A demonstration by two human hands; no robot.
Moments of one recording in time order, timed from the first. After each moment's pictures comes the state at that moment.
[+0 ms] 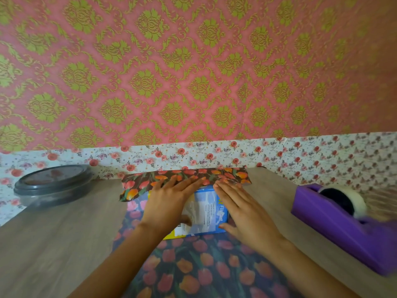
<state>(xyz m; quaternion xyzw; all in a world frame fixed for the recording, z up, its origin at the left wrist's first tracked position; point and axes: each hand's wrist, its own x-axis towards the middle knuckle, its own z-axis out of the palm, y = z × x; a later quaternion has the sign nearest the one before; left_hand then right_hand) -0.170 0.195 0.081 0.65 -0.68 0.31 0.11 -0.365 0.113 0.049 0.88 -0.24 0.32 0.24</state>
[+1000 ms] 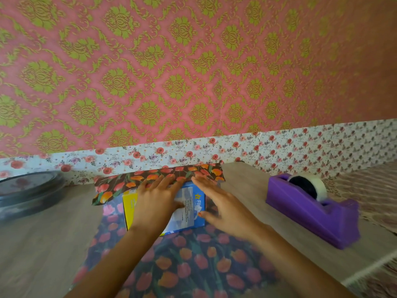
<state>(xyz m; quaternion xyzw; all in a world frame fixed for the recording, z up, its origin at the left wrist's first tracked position) -0.193 0.181 0.070 0.63 -0.65 0.36 0.21 -0.380 0.117 0.060 0.92 -0.19 0.34 -0.09</state>
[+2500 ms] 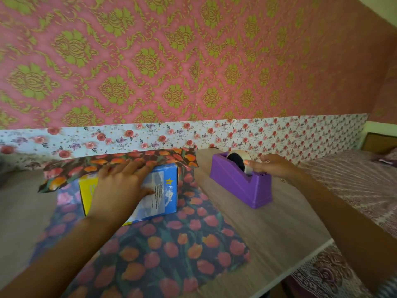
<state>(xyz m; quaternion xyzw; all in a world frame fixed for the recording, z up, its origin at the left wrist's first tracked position) -0.188 0.179 0.067 0.61 -0.66 0.38 0.23 -0.519 0.043 0.115 0.68 -0.64 0.24 -0.24</state>
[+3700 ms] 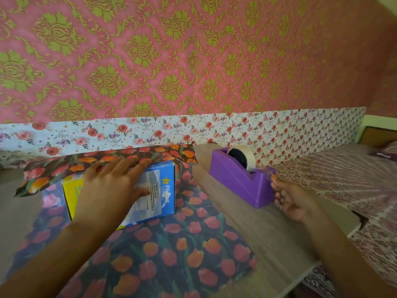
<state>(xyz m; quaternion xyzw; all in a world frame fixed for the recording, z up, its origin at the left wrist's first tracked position) -0.186 0.176 0.065 0.62 -0.66 0.38 0.22 -0.535 0.071 0.051 0.37 -0.51 0.53 -0.57</state>
